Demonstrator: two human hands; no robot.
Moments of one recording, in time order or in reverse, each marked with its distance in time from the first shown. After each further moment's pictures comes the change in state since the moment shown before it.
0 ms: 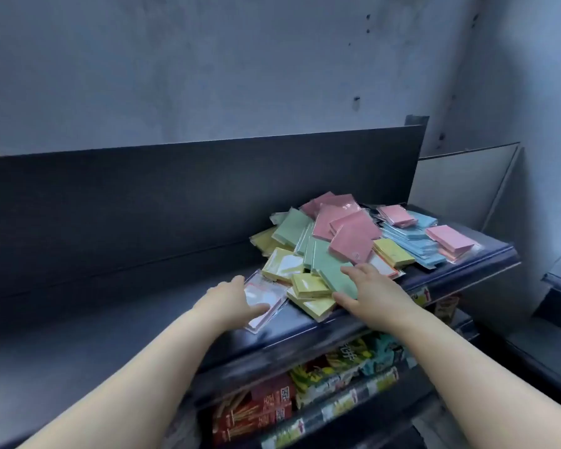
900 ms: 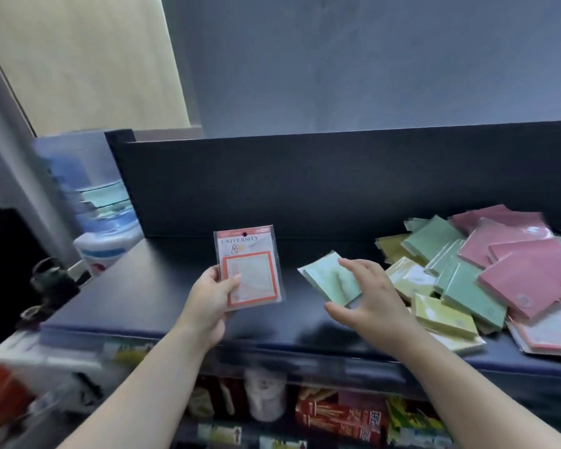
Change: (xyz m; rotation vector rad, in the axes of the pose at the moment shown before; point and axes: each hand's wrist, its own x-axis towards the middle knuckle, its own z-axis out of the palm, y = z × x) left_hand -0.093 -0.106 -0.015 -1.492 0.677 -0.389; right_hand 0.038 -0.115 0.052 0.547 -0.001 -0.640
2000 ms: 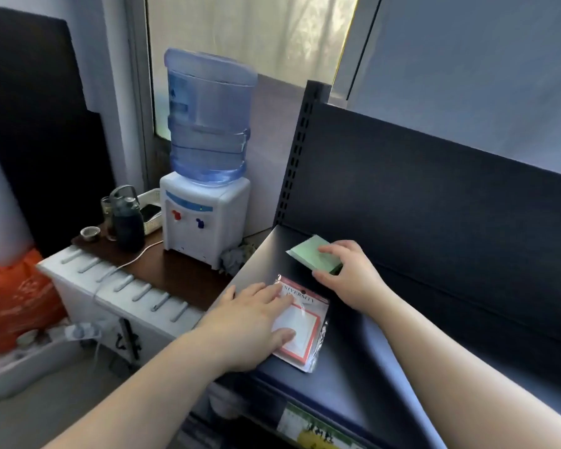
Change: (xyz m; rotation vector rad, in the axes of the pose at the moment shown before) left_hand 0.115 0.030 -0.270 1.536 -0.393 0.197; right_hand 0.236 -0.175 0.289 -0.193 -0.289 -0.115
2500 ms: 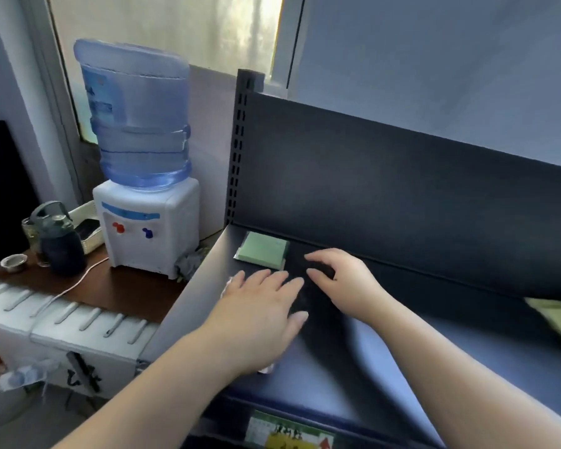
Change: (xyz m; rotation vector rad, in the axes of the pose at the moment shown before) left_hand 0.017 0.062 -0.025 0.060 0.146 0.202; right_hand -0.046 0.022 -0.034 -0.043 0.101 0.055
